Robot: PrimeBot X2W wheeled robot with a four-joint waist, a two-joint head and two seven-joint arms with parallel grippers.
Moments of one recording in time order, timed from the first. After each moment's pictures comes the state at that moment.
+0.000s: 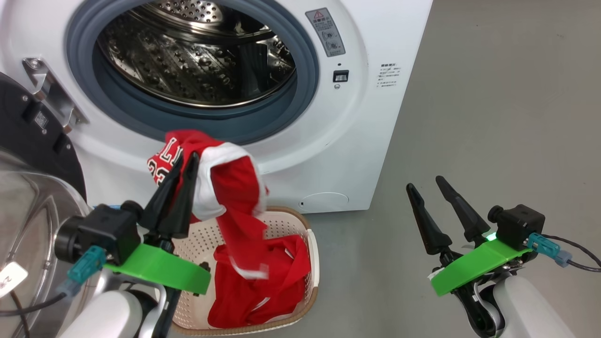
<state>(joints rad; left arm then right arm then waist) -0.37 0.42 -0.59 -0.17 -0.59 0.25 -0.09 -0.30 -0.19 0.25 0.30 0.51 0.13 -0.25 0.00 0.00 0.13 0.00</state>
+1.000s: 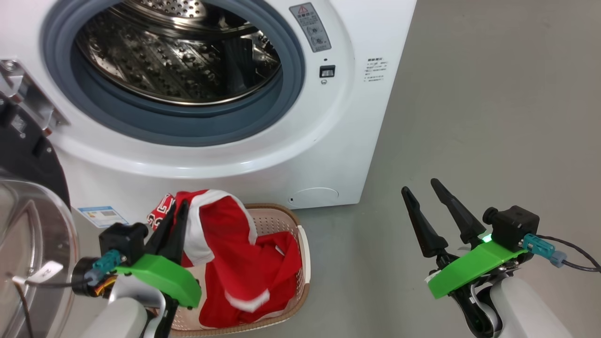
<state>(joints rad) -0.38 0.33 -0.61 0.30 -0.67 0.13 -0.17 -0.30 -0.20 0.28 0.31 0.52 0.13 -0.25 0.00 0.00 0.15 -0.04</state>
